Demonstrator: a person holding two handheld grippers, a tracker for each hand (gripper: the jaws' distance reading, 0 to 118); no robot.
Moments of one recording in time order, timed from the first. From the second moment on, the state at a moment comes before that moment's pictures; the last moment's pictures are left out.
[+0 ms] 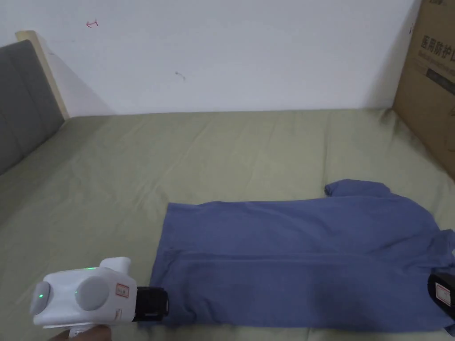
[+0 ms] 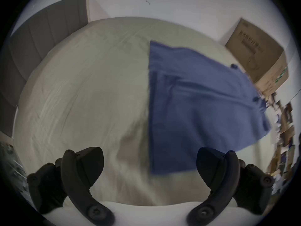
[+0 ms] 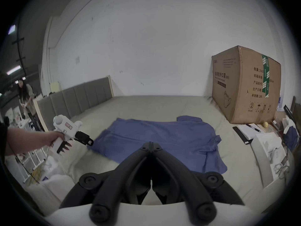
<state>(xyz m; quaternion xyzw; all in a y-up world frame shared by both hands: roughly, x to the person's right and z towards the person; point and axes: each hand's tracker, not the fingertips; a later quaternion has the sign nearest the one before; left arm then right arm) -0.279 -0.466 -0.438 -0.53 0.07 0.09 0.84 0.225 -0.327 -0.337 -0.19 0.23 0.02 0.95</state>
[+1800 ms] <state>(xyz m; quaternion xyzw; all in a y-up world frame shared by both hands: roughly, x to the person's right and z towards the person) -0.277 -0.404 -0.359 -0.55 -0.03 0.13 0.83 0.380 -0.372 -0.435 -0.55 0.00 -0.15 0.82</state>
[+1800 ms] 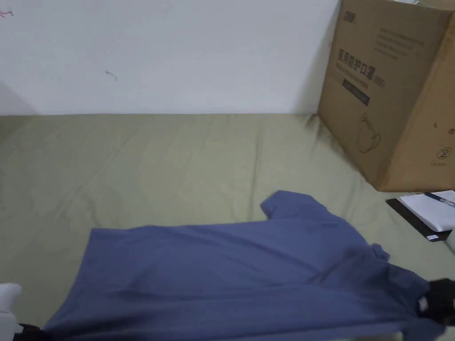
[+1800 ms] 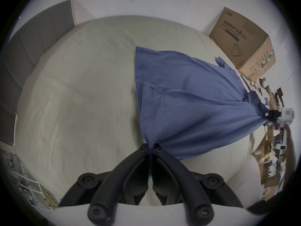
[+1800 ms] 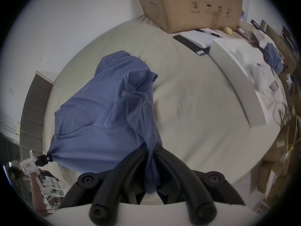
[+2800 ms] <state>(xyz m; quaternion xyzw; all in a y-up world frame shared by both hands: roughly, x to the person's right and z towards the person) -0.172 -0.325 -0.239 -0.21 -0.07 0.06 0.97 0.266 -0.317 -0.296 -0.22 0.10 -0.06 0.97</state>
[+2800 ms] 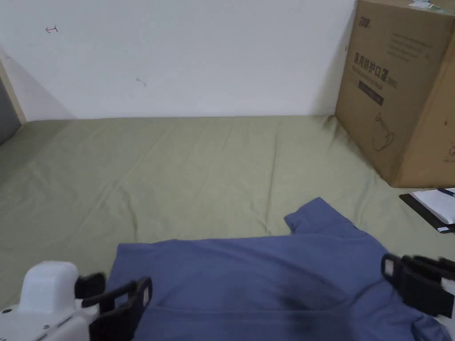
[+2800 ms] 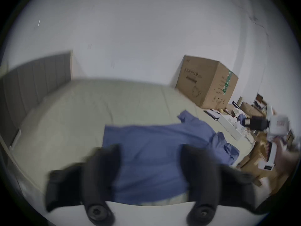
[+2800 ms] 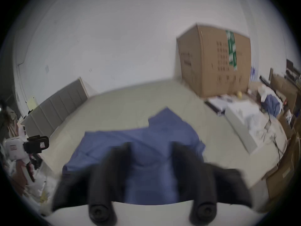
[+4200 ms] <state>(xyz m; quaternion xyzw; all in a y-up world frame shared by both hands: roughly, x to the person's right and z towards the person) -0.248 -0.454 -0.547 -0.52 -0.03 -0.03 0.86 0.246 -0.362 -0.405 -0.28 0.14 -0.07 0.95</state>
